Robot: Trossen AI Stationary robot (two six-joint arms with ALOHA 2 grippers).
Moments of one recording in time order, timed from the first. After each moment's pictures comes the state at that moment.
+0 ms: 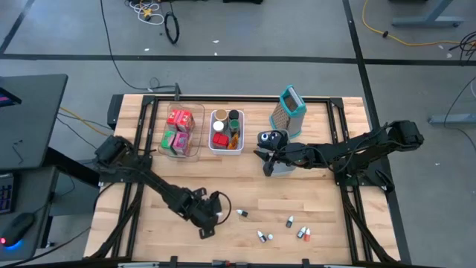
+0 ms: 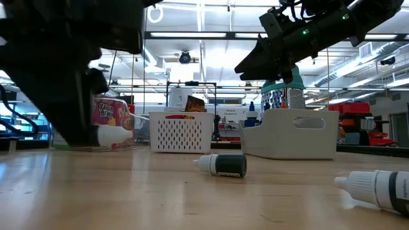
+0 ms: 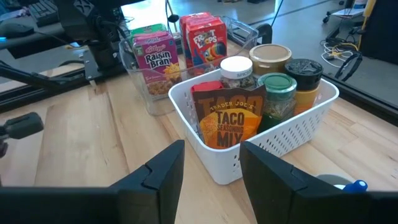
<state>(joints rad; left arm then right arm) -0.59 1.81 1.10 -0.45 -0.18 -0.85 0.10 1.38 0.62 0.38 0.45 0.32</state>
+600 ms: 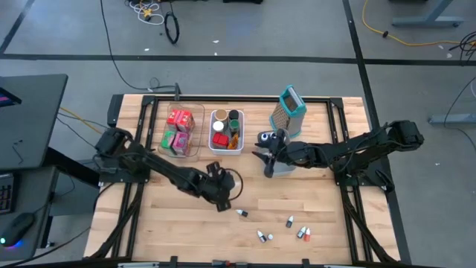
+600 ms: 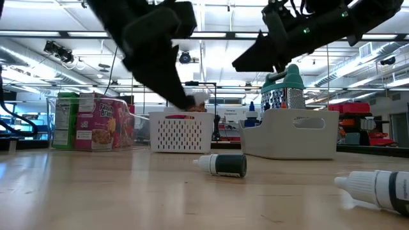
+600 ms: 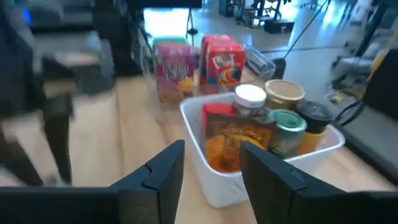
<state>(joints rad) -0.38 1.76 1.10 -0.33 -0.46 -0.52 0.10 1.38 0.62 0.46 0.41 0.08</state>
